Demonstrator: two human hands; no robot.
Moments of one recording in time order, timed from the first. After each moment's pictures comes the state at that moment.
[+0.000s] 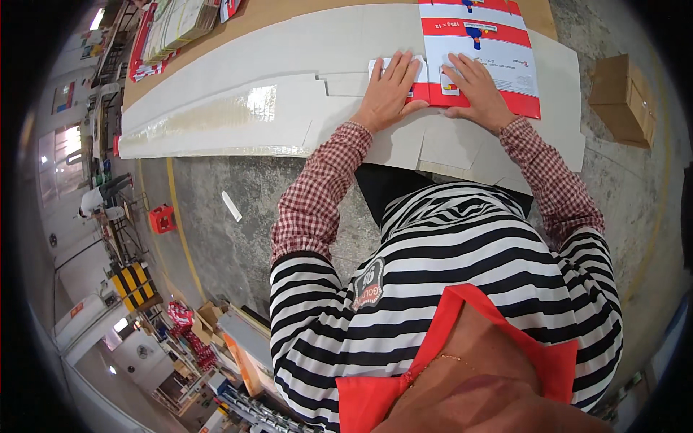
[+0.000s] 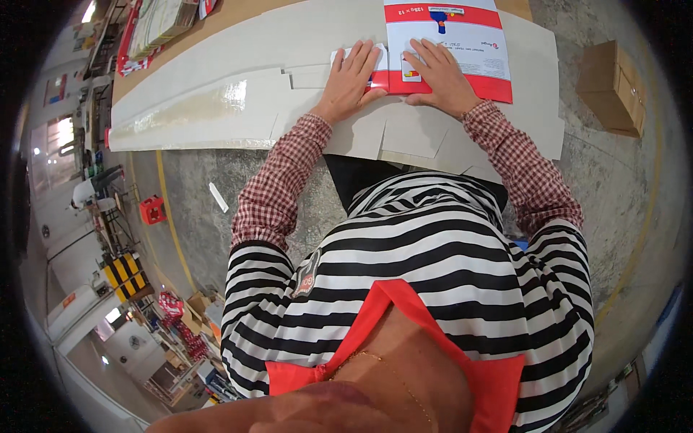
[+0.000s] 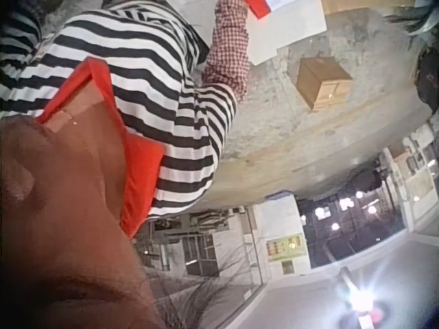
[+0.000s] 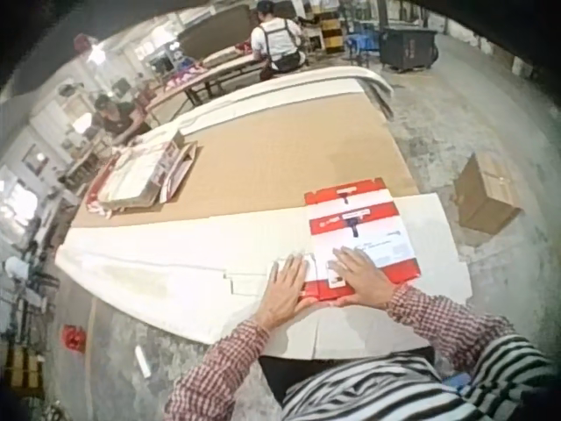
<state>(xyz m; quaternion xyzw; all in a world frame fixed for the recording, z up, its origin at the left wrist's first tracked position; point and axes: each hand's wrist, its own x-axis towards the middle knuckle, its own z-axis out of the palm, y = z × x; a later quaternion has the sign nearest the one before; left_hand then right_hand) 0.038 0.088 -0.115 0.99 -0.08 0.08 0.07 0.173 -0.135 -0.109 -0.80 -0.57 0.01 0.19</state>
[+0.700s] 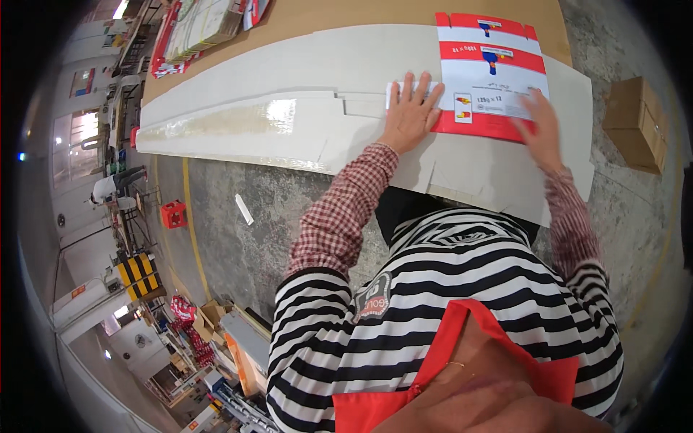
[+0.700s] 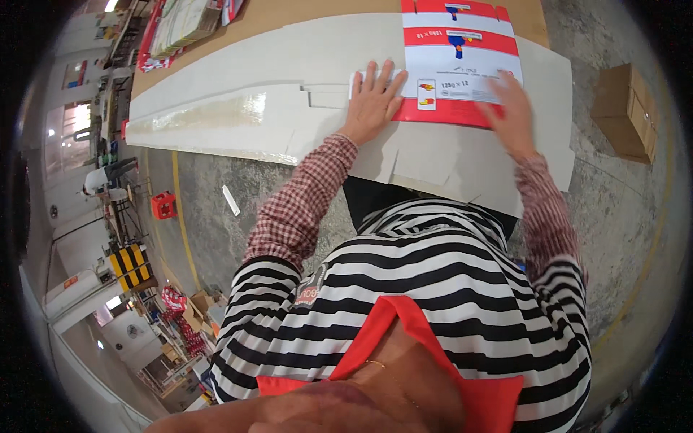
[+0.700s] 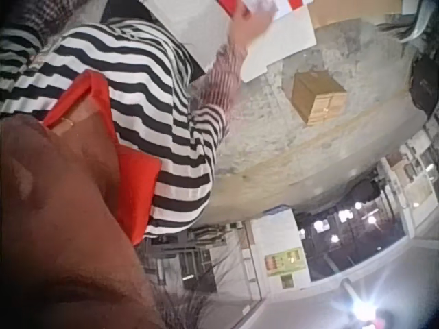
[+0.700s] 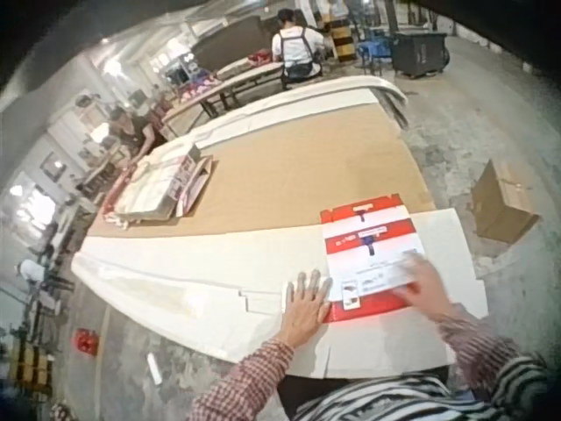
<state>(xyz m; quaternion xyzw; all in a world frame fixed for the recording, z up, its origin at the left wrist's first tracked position) 0.036 0.077 -0.118 0.99 0.03 0.06 0.08 0.197 -0.206 -0.119 -0.86 -0.41 -0.05 0.30</state>
